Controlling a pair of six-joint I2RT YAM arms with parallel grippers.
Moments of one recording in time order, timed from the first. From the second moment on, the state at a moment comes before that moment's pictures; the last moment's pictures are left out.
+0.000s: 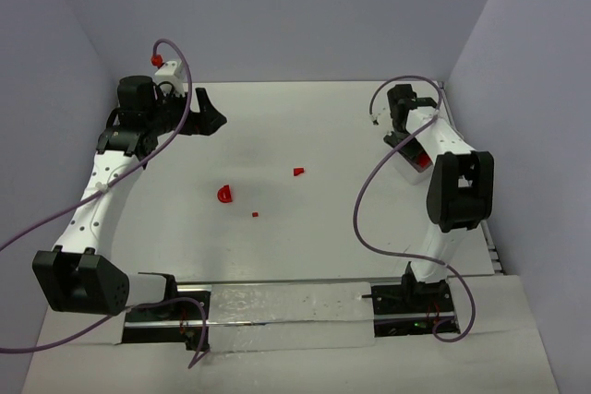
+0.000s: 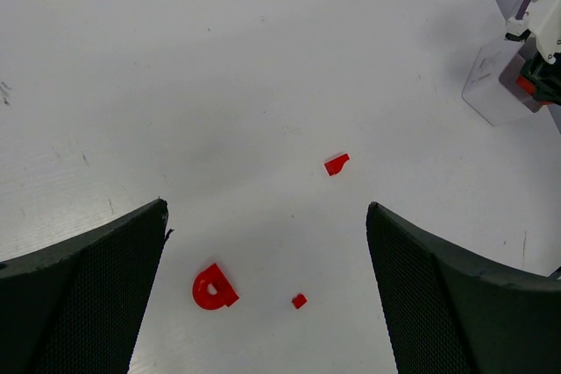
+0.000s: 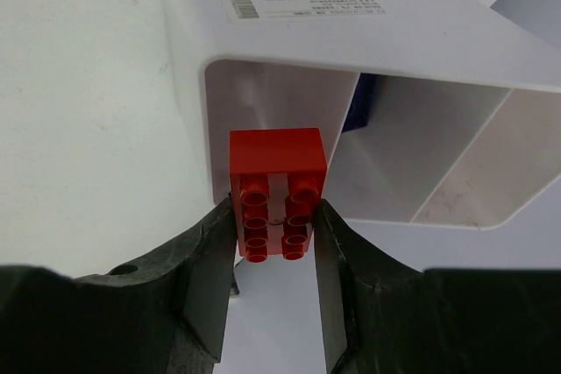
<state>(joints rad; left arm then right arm) -0.13 1.31 1.28 -0.44 0.44 -0.17 0.05 1.82 1.45 -0.96 0.38 -0.69</state>
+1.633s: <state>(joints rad) -0.14 1.40 0.90 -0.66 0.56 0.75 0.22 1.72 1.79 -1.13 -0.33 -0.29</state>
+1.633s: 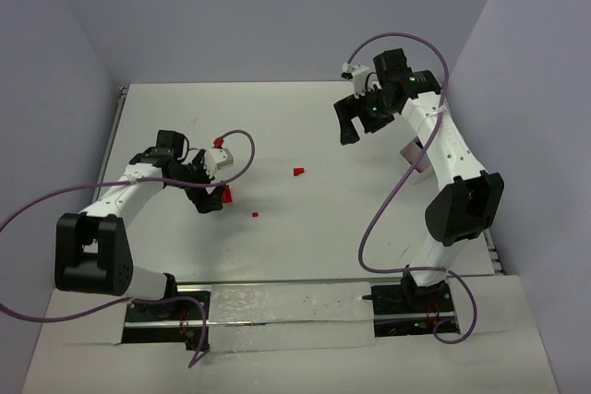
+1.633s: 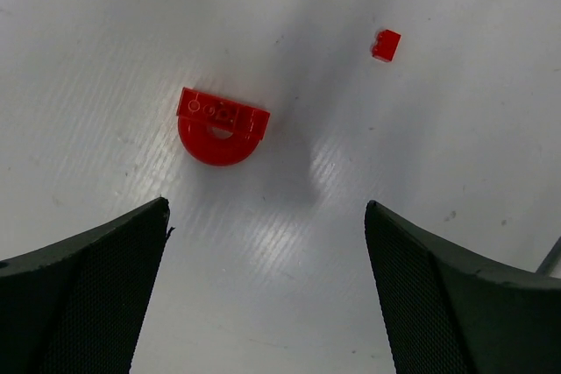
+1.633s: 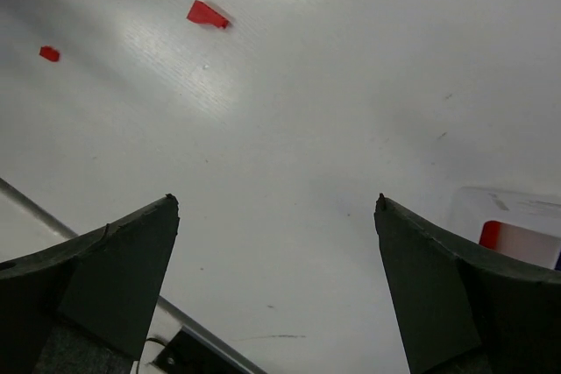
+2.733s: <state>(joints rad) -0.22 1.73 0.99 -0.54 0.63 1.10 0.22 1.71 1.71 -1.11 -0.42 -0.23</state>
